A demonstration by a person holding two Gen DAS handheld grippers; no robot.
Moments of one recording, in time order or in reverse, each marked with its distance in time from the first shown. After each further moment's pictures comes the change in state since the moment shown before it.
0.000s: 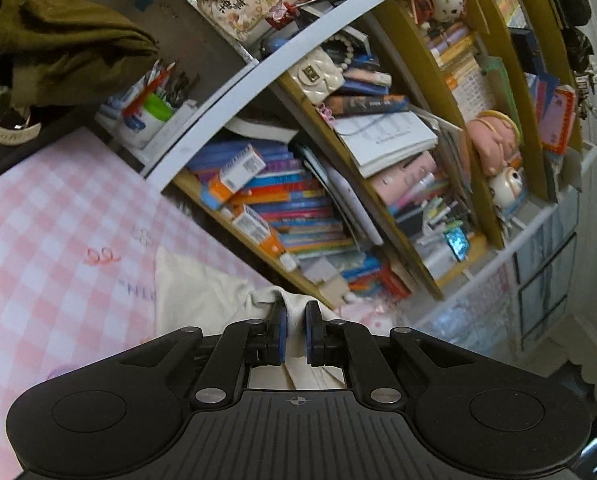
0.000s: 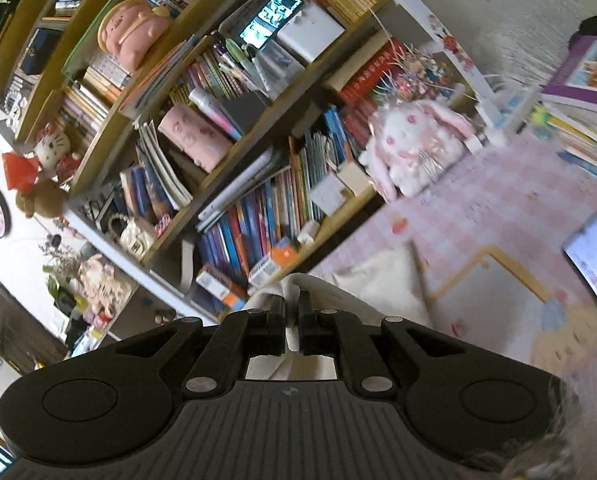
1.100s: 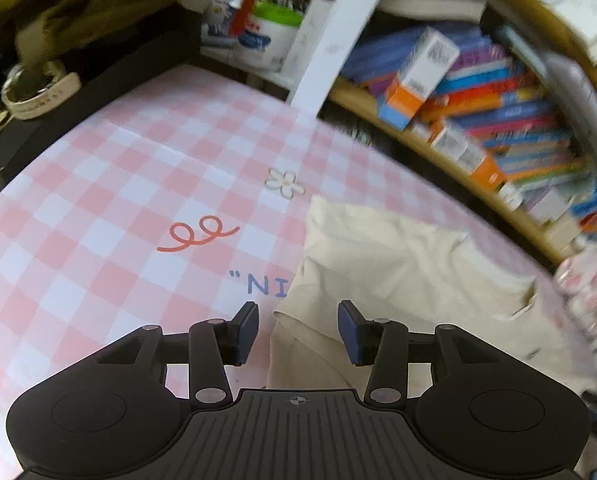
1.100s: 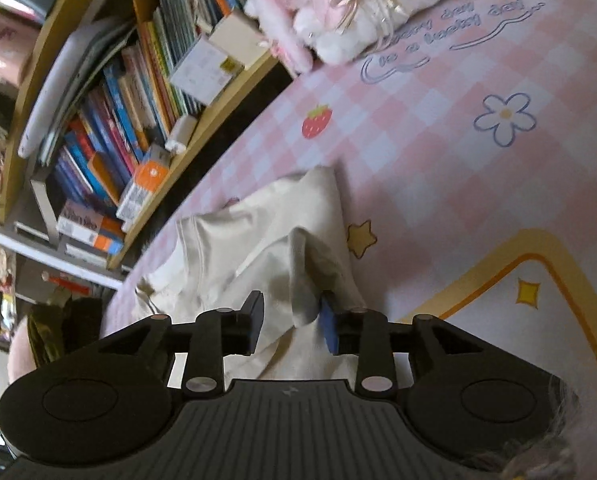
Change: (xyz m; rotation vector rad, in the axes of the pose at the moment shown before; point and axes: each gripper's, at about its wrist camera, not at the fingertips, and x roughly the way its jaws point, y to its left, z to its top) left arm 0.188 0.054 -0.013 0.137 0.266 0.666; right arm 0.258 -0.146 0.008 0.072 0.442 -0.199
